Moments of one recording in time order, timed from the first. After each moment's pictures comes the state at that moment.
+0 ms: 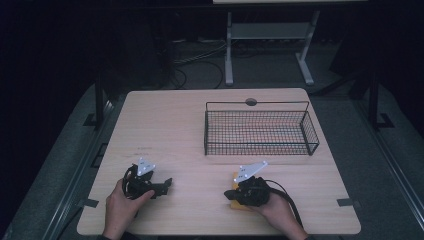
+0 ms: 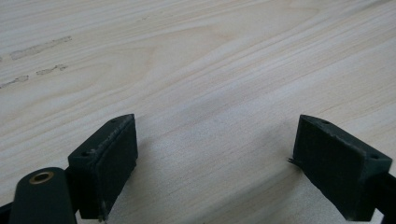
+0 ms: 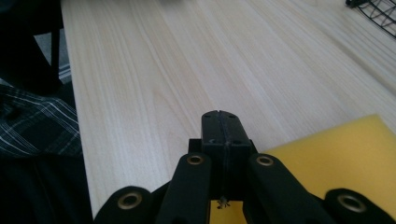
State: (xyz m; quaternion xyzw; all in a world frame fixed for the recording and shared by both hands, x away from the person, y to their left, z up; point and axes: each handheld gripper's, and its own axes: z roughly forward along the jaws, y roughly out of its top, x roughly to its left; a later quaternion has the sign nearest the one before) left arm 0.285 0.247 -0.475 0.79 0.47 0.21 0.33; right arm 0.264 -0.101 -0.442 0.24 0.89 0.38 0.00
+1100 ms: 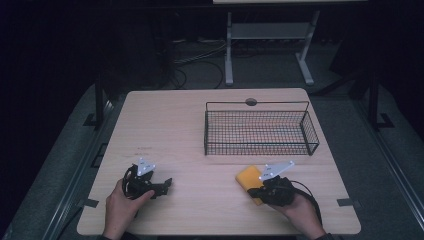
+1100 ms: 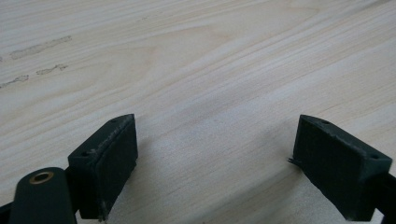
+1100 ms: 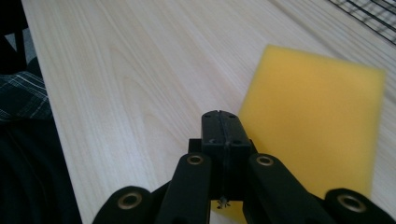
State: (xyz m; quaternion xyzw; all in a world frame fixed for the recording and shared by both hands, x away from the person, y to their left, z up) left arm 0.285 0.247 -0.475 0.79 0.47 0.21 0.33; right arm 0.261 -0.162 -0.439 0.30 0.88 0.36 0.03
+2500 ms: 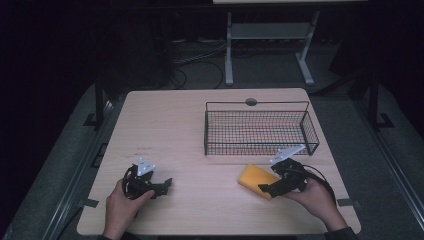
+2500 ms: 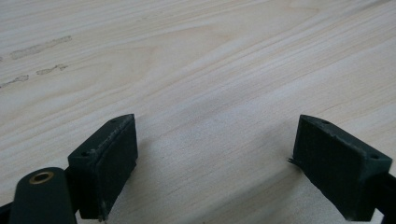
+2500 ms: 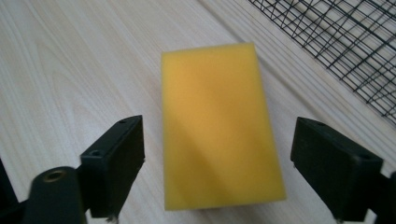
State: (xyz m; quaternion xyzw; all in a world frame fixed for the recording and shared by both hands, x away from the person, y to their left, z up) left arm 0.285 0.247 -0.476 0.79 0.47 0.21 0.34; right arm 0.291 -0.190 -0.416 0.34 0.89 0.30 0.06
